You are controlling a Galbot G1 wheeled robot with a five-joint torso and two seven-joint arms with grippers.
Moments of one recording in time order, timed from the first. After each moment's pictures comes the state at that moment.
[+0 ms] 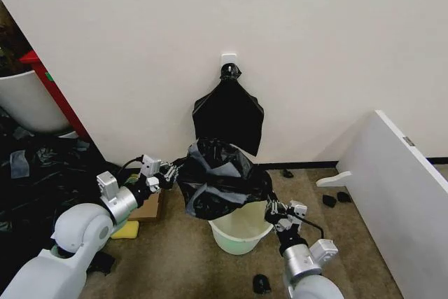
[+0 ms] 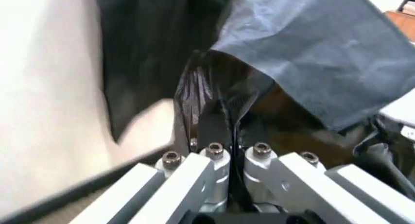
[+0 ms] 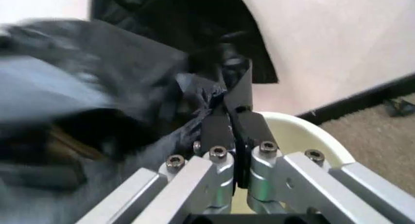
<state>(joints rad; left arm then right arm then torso) 1.28 -0.98 -0.51 -2.03 -0.65 0.32 0.43 -1.49 1.10 0.06 2.10 0.70 0.20 0.36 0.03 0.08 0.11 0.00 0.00</state>
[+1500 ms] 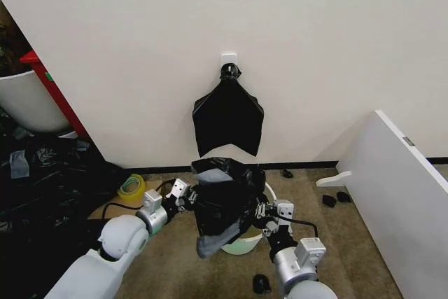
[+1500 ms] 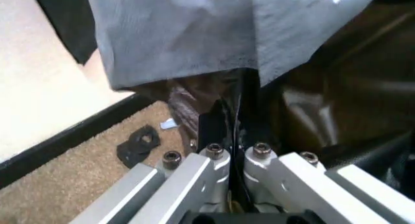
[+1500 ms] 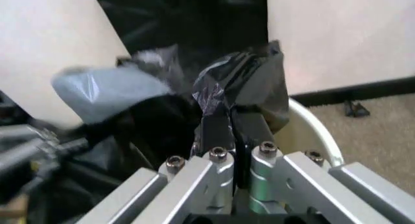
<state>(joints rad) 1.15 -1.01 -0.19 -1.84 -0.37 0.34 0.29 -1.40 1.07 -0.08 2.17 0.52 -0.08 0.61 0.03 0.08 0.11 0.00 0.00</state>
